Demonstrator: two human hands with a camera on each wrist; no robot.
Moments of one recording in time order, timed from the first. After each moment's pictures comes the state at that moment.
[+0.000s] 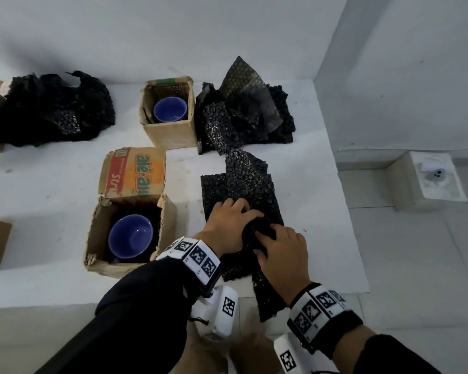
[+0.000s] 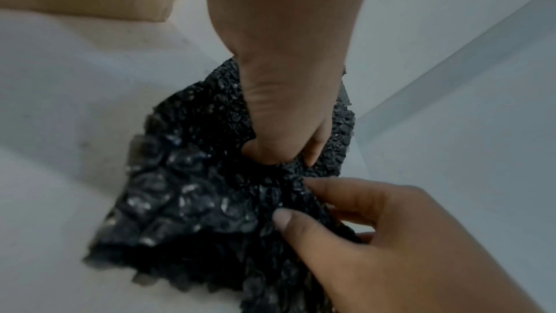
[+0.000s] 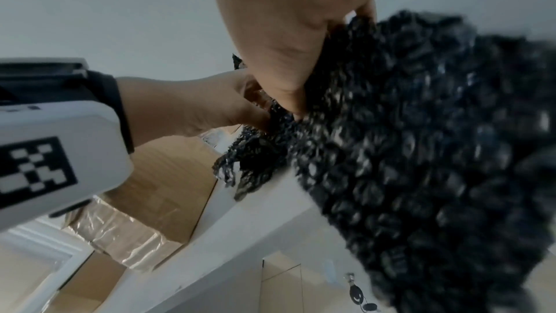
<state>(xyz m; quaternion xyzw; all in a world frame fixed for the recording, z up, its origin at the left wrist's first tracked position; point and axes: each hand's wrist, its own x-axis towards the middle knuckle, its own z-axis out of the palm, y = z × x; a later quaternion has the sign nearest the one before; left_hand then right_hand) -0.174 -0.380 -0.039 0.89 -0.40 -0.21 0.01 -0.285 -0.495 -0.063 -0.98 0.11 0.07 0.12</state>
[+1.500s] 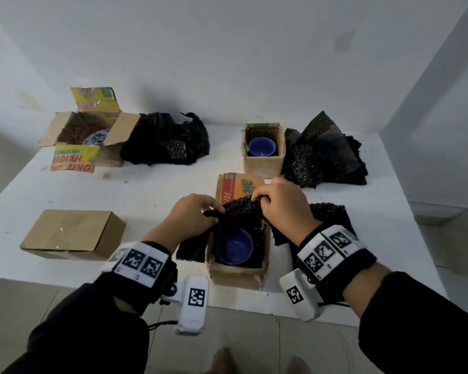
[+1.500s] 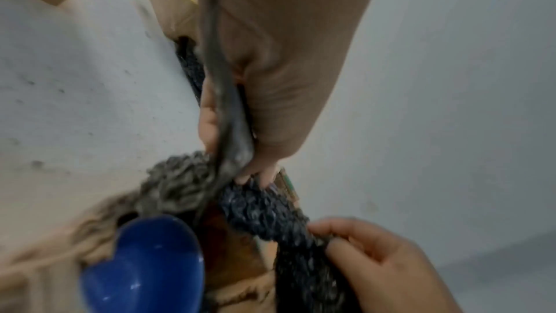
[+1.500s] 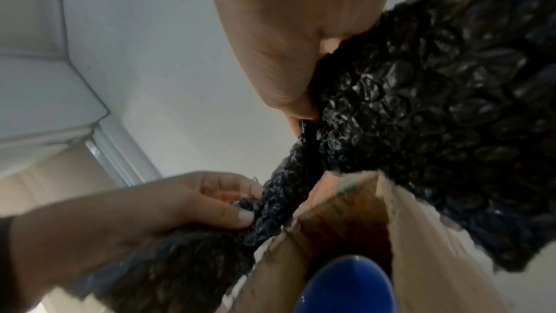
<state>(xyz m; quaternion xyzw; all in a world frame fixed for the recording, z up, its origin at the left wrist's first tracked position) -0.116 -0.145 0.061 0.94 -0.11 -0.14 0.30 -0.148 -0.346 0.063 -0.96 -0.03 -0.07 0.27</state>
